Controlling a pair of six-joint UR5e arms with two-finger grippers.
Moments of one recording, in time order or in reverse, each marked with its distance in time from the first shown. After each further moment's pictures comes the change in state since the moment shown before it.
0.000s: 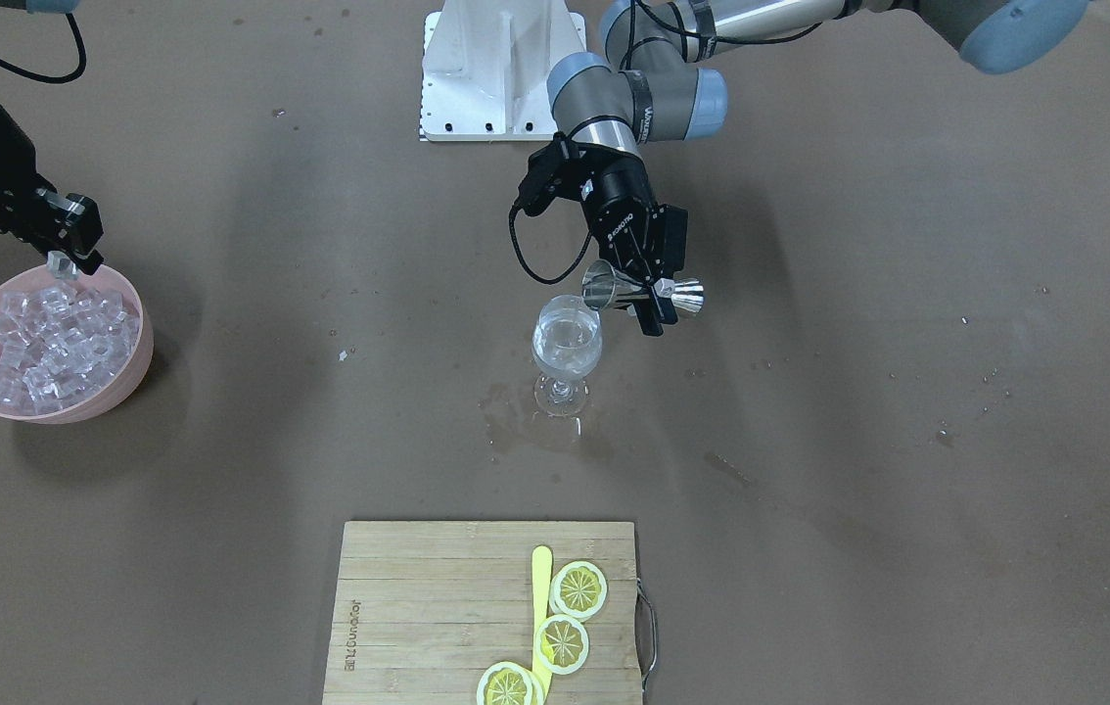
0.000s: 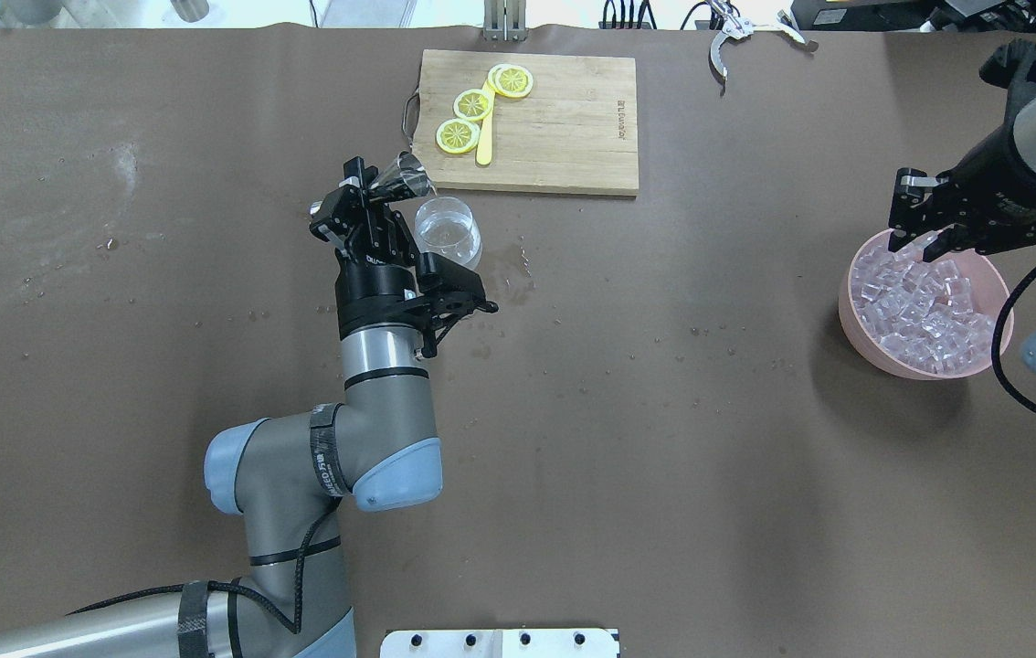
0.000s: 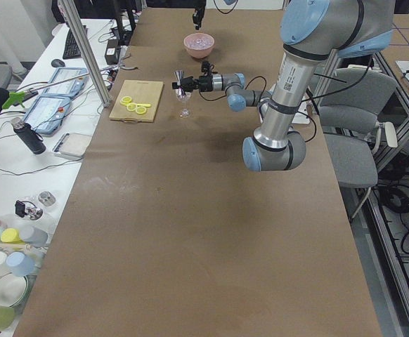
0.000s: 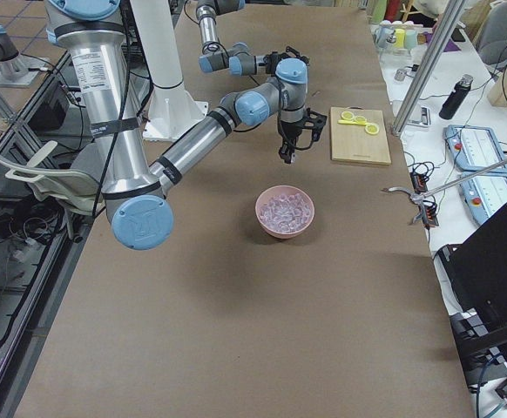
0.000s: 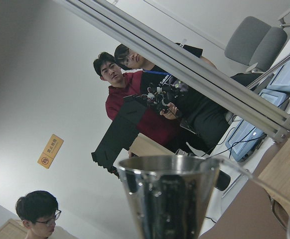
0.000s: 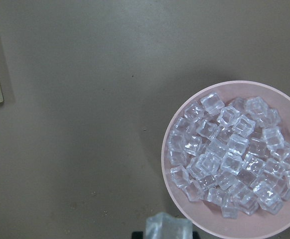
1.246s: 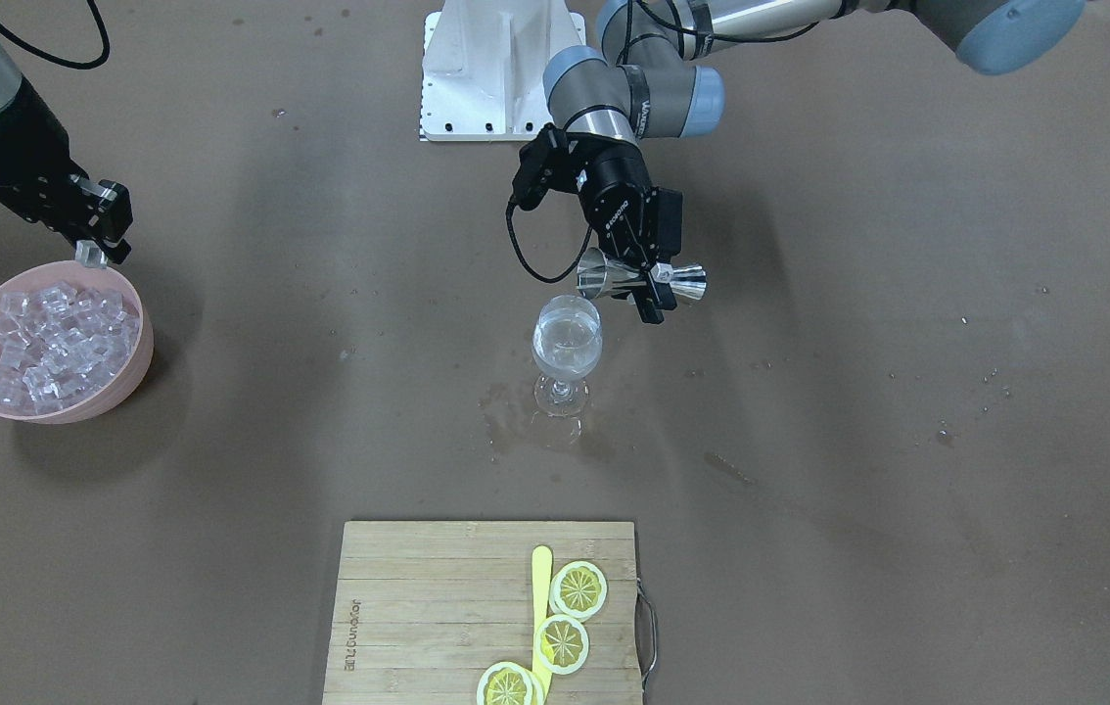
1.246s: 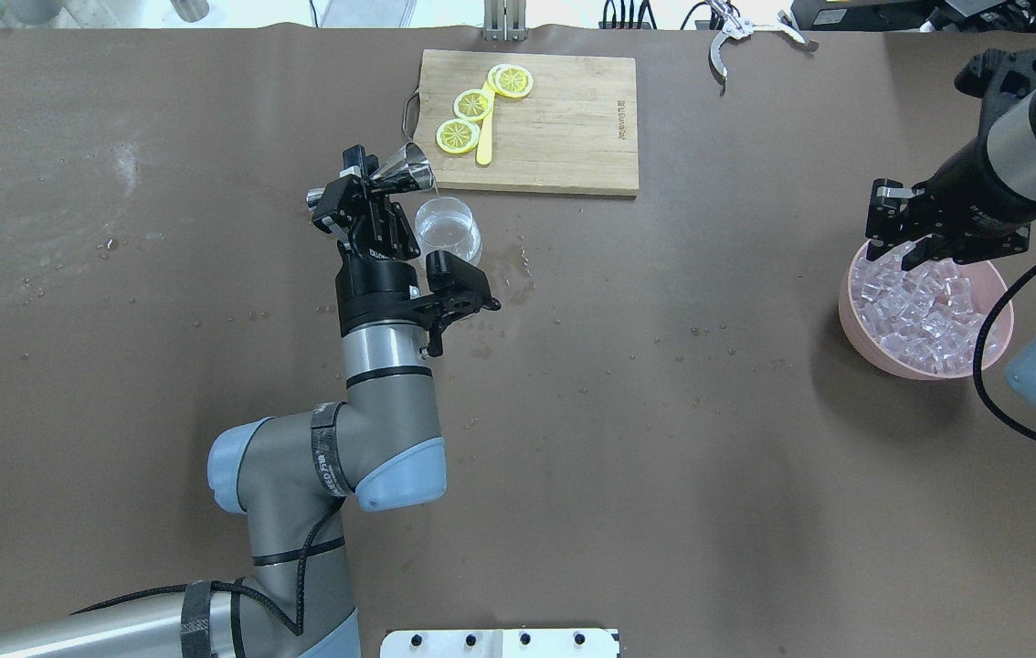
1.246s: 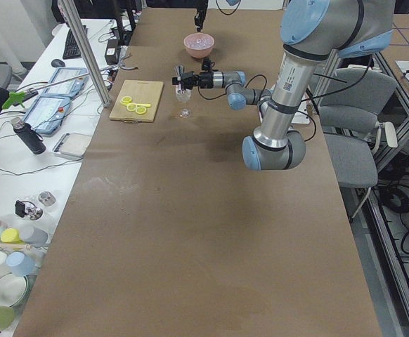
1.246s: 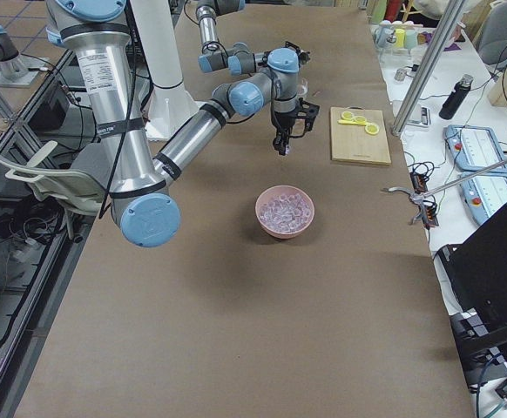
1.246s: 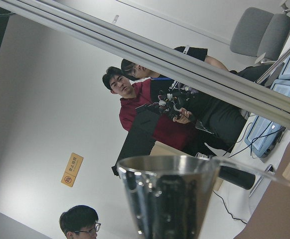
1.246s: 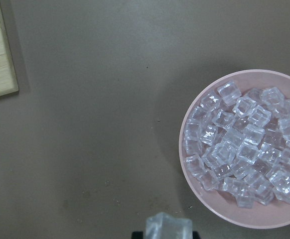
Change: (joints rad) left arm -0.001 -0.008 -0.008 -0.057 0.036 0.110; right arm -0.052 0.020 0.028 -0.004 -0.030 0.050
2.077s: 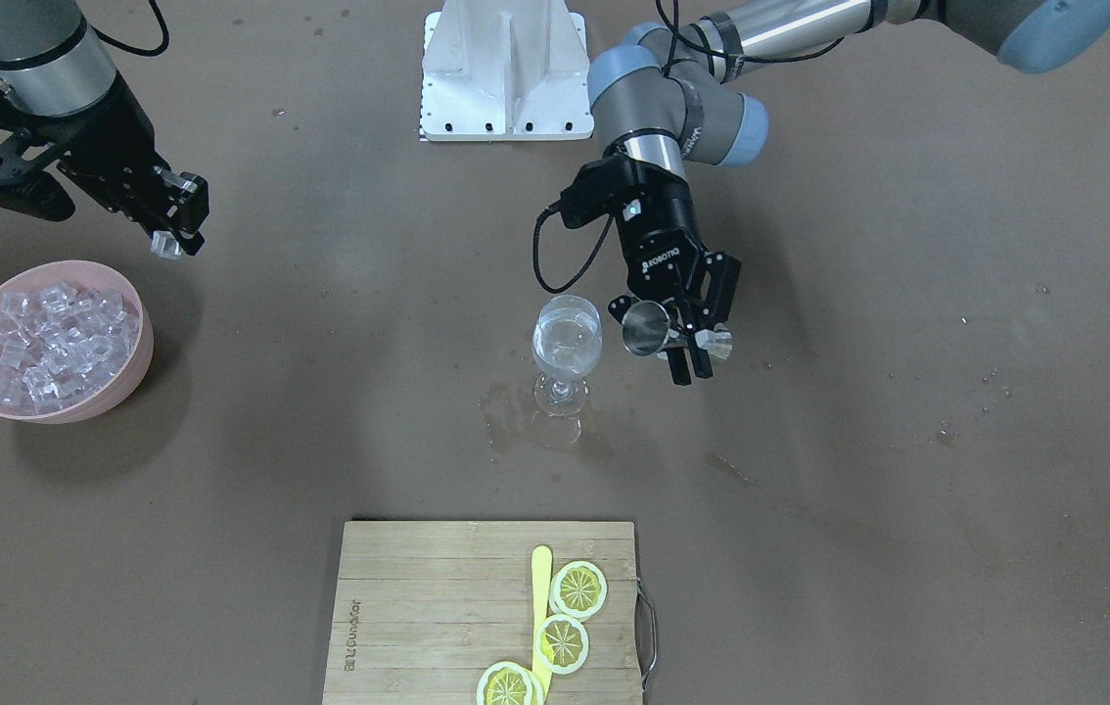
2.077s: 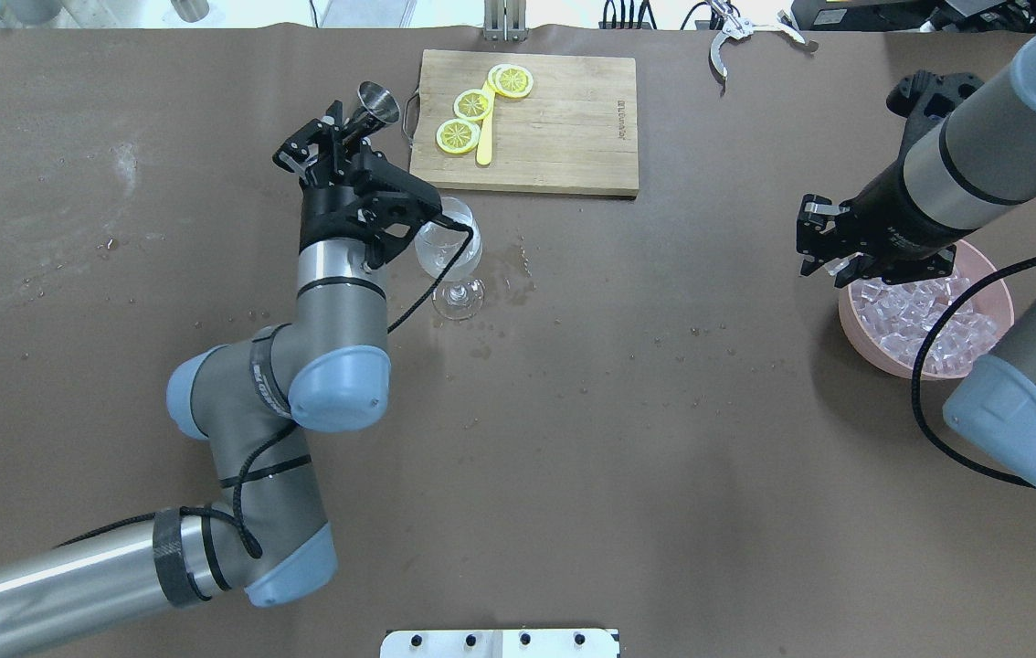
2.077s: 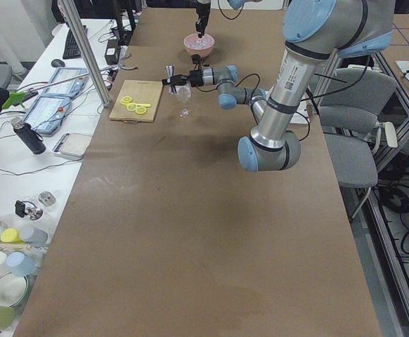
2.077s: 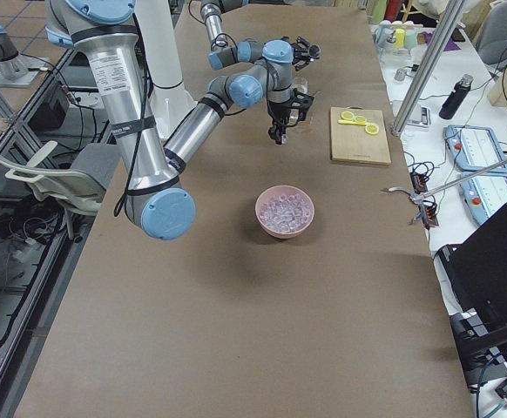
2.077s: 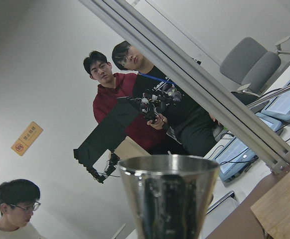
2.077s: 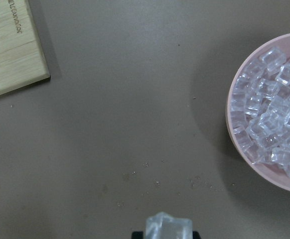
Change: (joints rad) left arm -0.163 0.036 -0.003 -0.214 -0.402 -0.129; right arm -0.113 0.080 0.003 -0.002 -0.063 0.175
